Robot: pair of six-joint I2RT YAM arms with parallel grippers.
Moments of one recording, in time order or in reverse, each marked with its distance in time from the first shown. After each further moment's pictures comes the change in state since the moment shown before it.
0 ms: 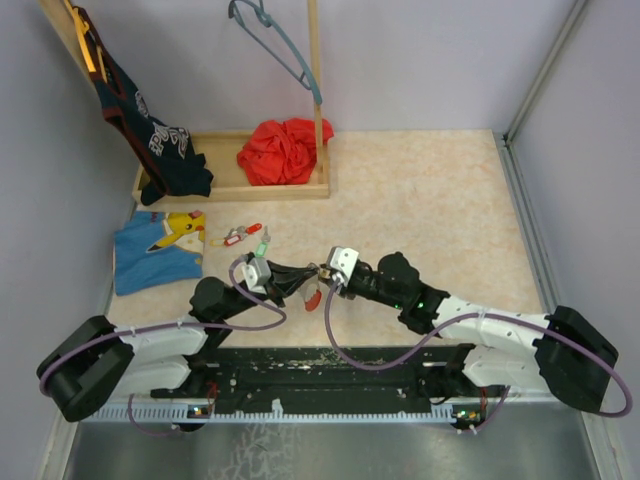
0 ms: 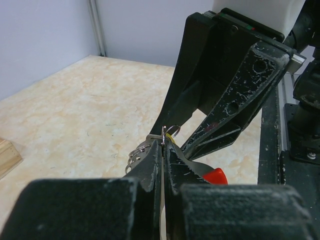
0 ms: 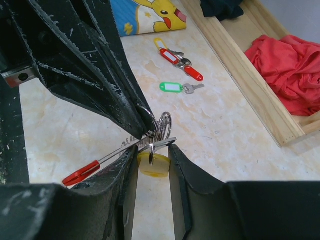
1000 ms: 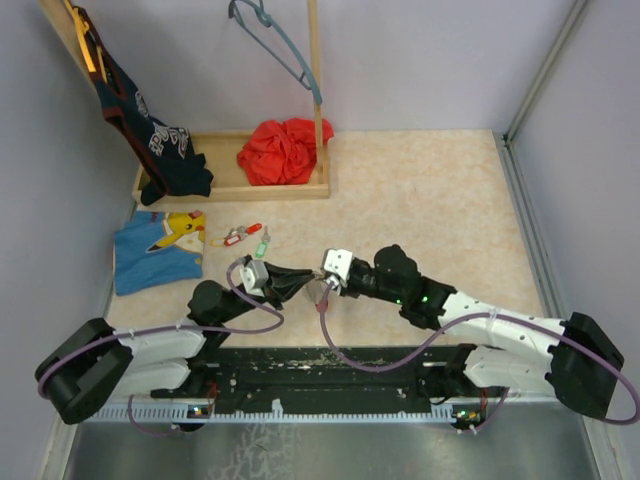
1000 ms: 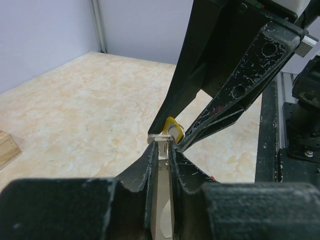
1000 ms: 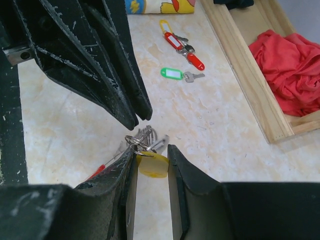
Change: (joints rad) left arm 0.000 -0.011 -0.036 0.024 -0.020 -0.016; right arm 0.000 -0.050 0.084 -0.229 -0.011 -0.104
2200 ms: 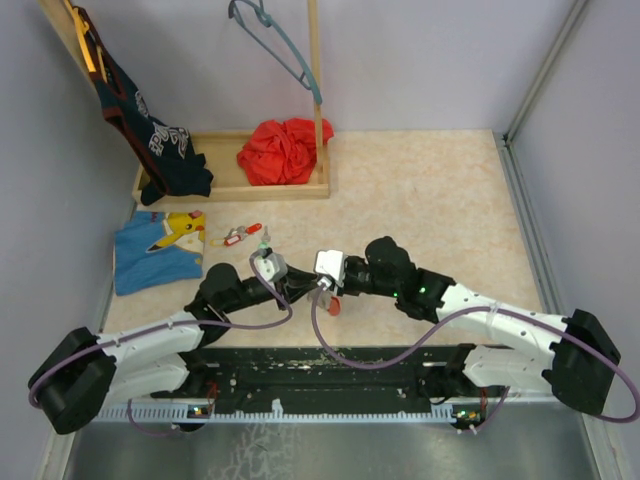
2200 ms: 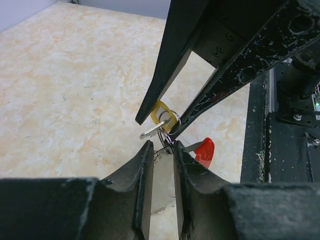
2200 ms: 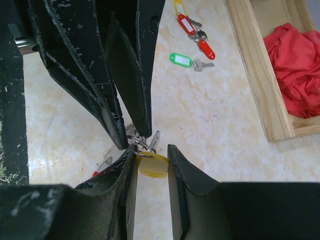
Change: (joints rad) left arm 0.000 -0.085 0.132 -0.448 0.088 0.072; right arm 0.000 0.030 0.126 -0.237 -0.028 -0.118
